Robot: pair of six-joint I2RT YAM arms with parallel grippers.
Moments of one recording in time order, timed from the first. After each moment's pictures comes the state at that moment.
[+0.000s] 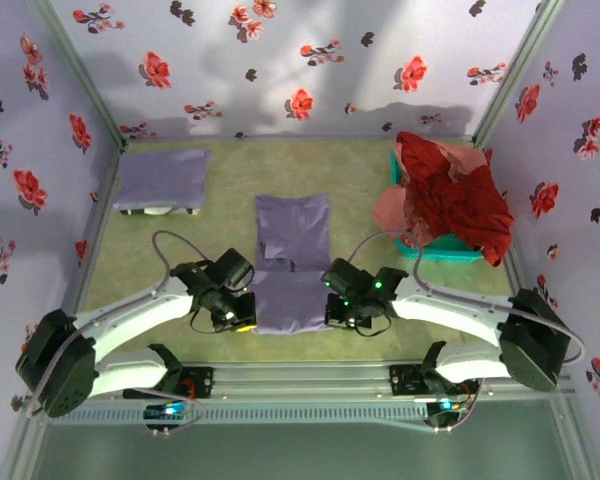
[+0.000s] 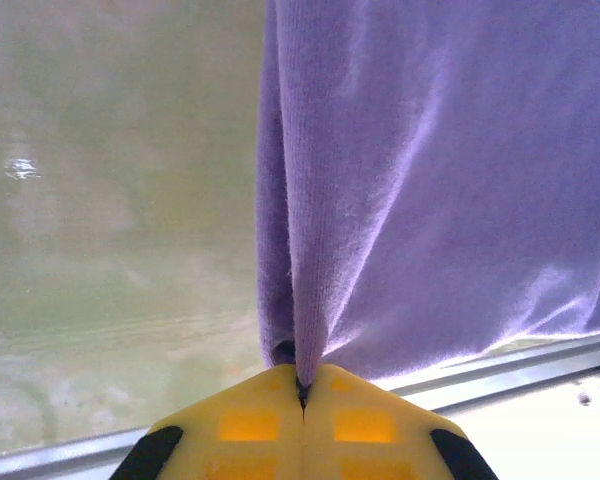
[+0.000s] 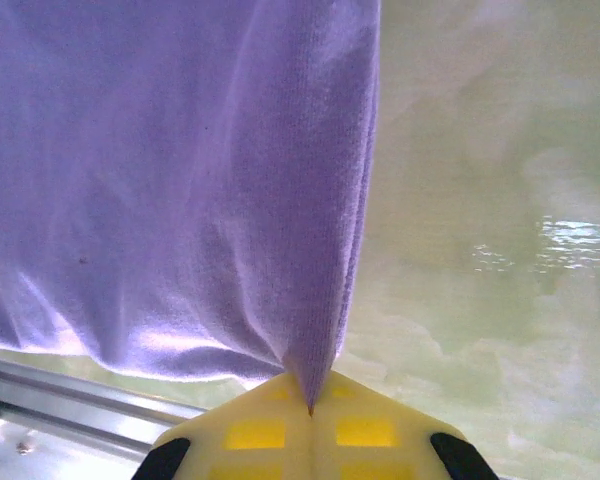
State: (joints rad) left arm -0.79 1.18 0.69 -0.82 0.31 -0.96; right arm 0.99 1.26 0.75 -0.72 -0.17 1.10
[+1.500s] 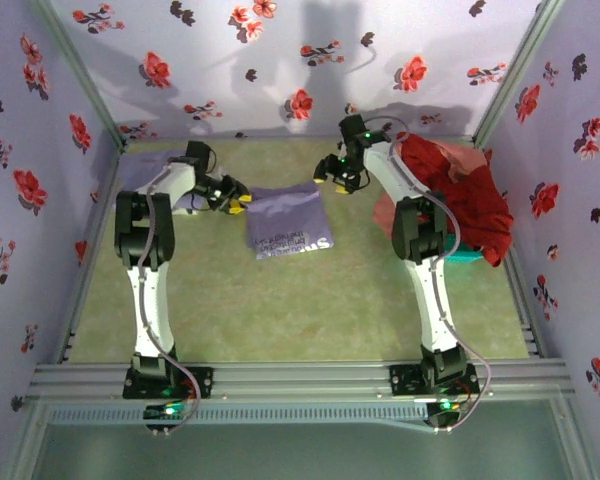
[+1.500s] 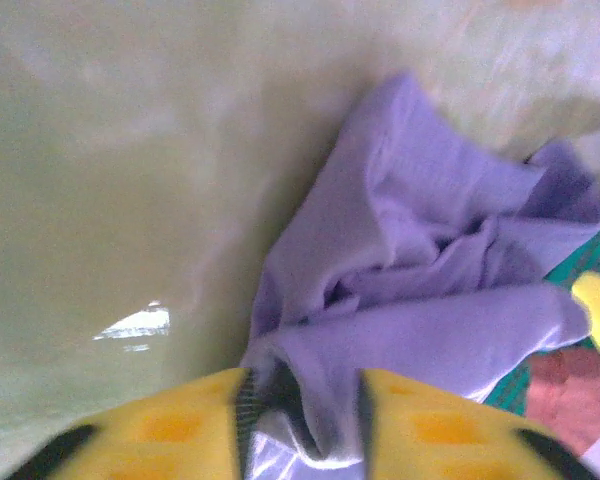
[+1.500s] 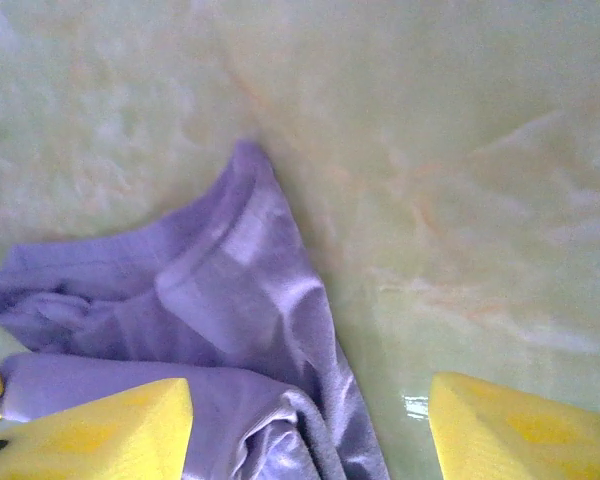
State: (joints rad) left arm -0.12 2.26 1.75 -0.73 0.68 -0.69; right arm 0.33 2.47 2.32 -1.02 -0.37 0.58
